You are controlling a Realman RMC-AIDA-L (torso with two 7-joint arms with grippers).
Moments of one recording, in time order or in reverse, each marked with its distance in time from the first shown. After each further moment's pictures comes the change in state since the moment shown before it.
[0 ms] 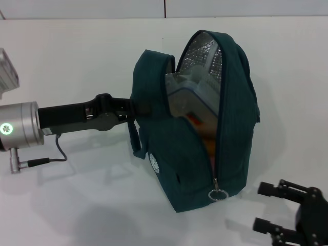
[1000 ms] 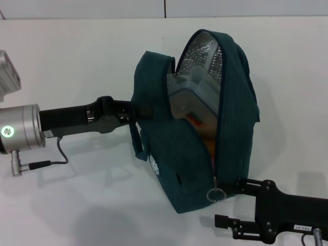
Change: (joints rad) left arm 0.005 -0.006 0.001 -0.002 0.000 0.004 0.005; right arm 0.216 0.017 -0.095 0.178 0.006 0.163 -0.006
